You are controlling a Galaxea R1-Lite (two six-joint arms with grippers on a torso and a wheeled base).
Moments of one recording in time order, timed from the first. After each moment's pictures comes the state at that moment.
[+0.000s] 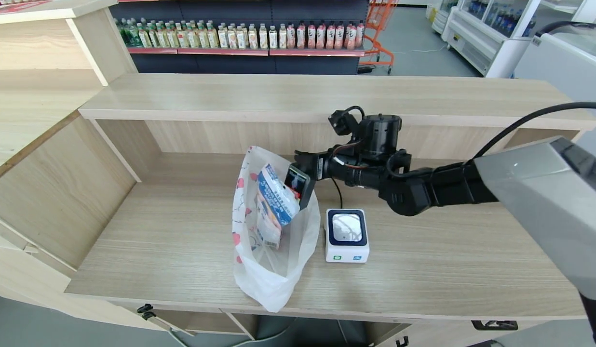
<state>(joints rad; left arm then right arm) 0.00 0.00 0.00 0.00 0.02 0.00 0.54 2.27 -1.65 -0.56 0.32 0.12</state>
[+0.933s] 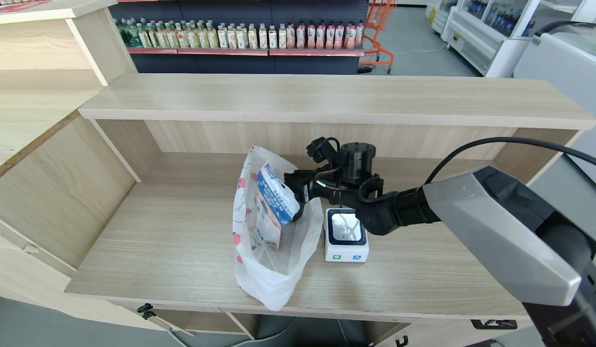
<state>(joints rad) 0.00 0.00 0.00 0.00 0.02 0.00 0.56 2.45 -1.73 -0.66 0.28 -0.11</state>
